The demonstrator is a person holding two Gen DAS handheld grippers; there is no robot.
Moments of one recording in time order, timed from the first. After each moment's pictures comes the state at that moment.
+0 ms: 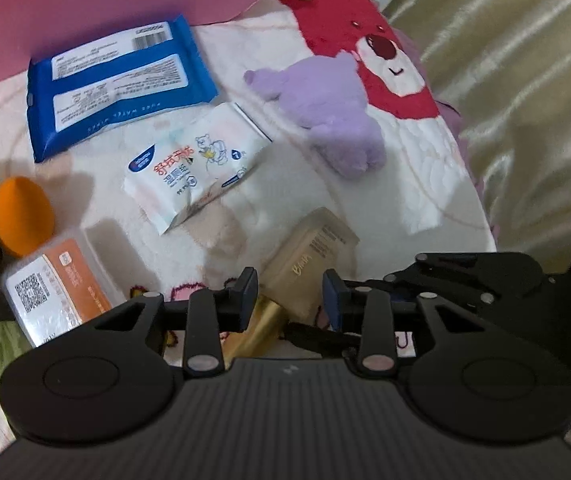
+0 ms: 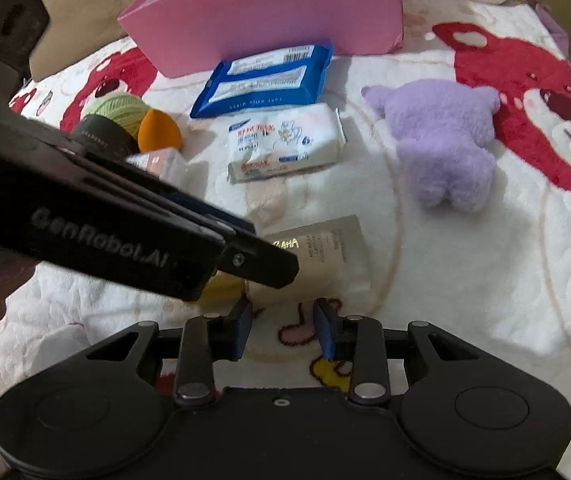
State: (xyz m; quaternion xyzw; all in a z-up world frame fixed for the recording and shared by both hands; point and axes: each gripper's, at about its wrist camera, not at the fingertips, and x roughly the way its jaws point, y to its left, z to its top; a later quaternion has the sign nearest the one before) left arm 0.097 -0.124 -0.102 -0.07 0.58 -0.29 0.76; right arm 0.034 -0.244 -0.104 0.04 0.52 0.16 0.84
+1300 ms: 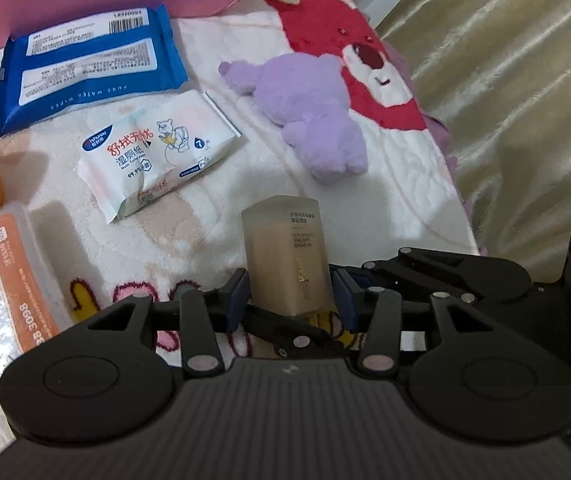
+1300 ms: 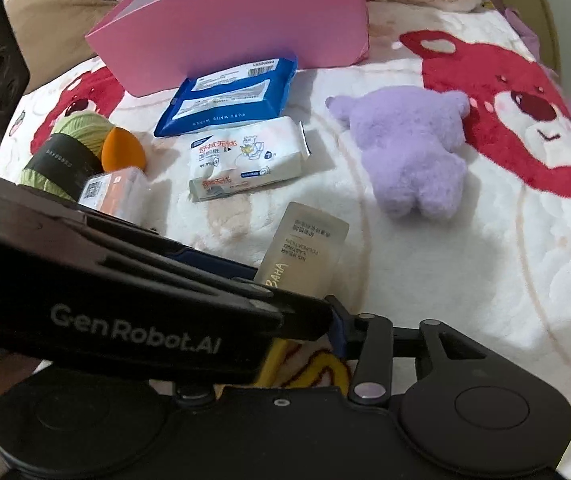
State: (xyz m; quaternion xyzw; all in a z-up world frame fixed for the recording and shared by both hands) left arm 0.081 -0.138 -0.116 -0.11 0.55 -0.30 0.77; right arm 0.035 -0.248 -0.116 0.03 0.50 0.11 0.86
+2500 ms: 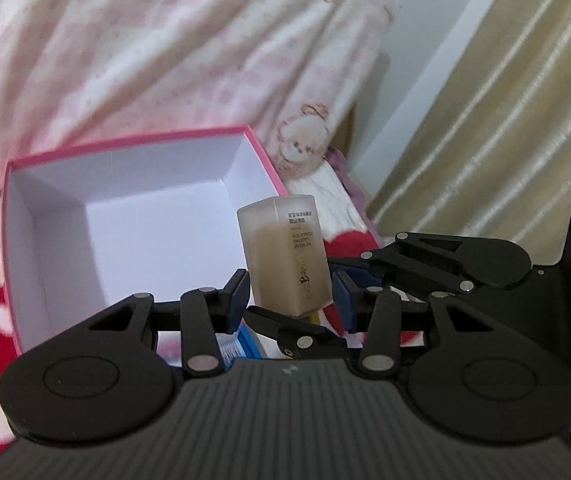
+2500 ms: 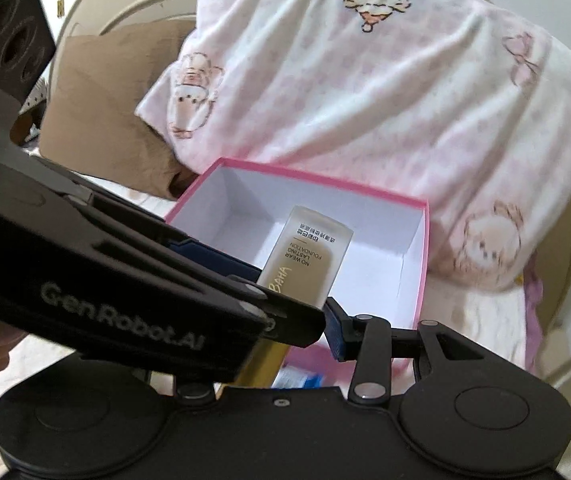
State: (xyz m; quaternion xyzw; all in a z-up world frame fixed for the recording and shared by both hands) left arm 0.245 -0.066 0.064 -0.10 0.42 -0.29 0.85; right arm 0.204 -0.192 0.052 -0.09 0.37 0.15 0.91
